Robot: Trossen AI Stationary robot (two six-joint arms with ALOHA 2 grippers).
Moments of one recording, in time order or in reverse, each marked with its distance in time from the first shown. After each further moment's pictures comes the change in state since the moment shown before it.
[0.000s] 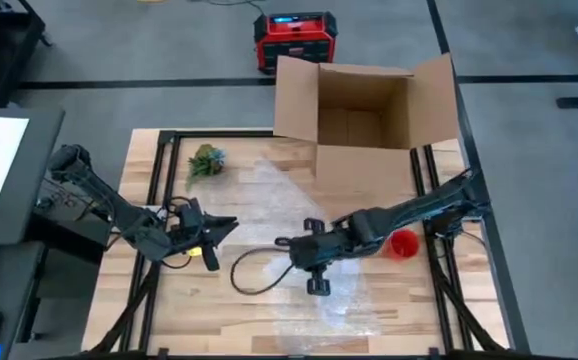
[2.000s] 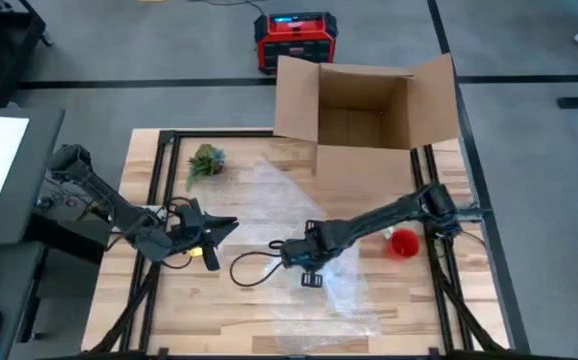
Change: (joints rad) left arm 0.000 0.000 0.000 -0.015 0.000 -0.018; right arm -0.058 0.144 -0.029 -0.093 0.015 0.029
